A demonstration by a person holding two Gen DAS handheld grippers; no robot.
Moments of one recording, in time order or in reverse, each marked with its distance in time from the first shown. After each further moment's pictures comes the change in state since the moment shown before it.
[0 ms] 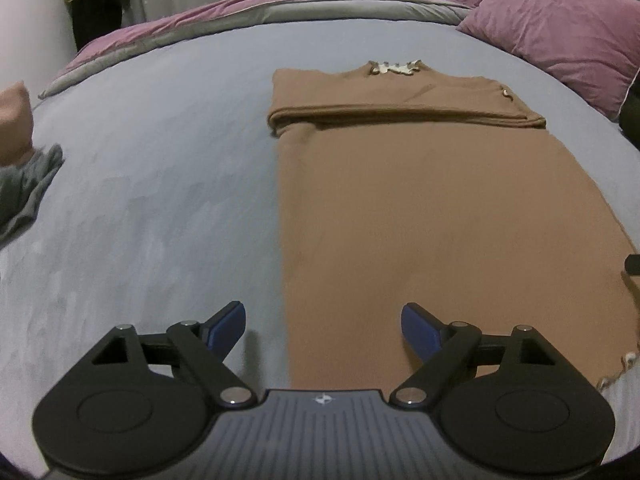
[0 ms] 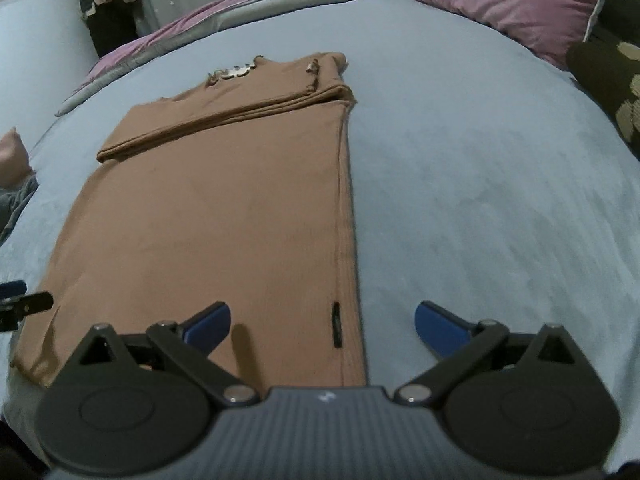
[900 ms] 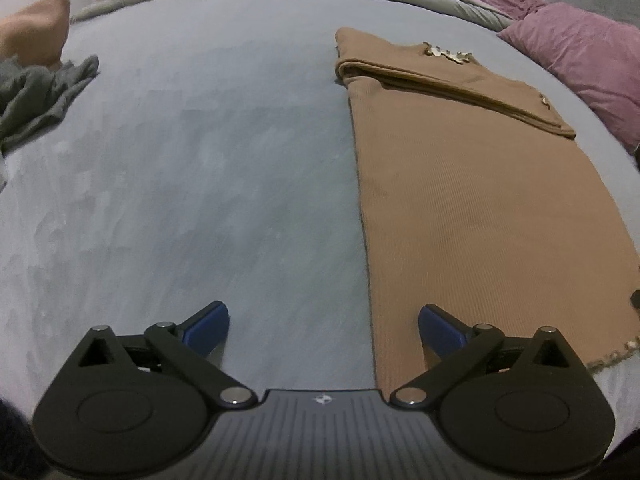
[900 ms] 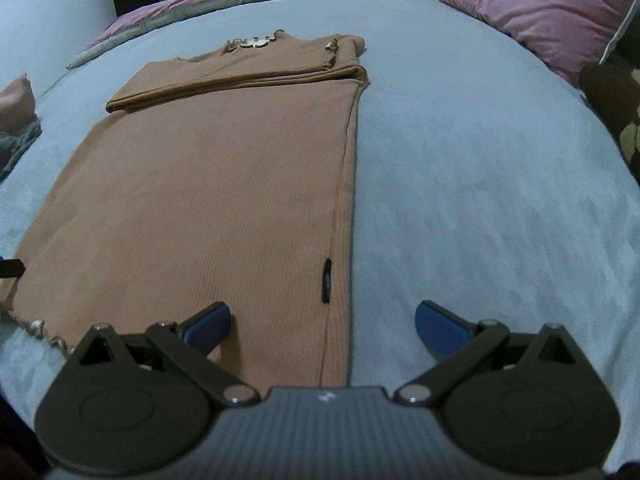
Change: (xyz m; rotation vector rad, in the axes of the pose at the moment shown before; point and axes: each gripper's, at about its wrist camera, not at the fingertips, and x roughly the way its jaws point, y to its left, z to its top) left arm 0.001 0.058 -0.032 -0.192 0.070 -0.086; right arm -0.005 0.001 -0.016 -0.116 0.043 -0.022
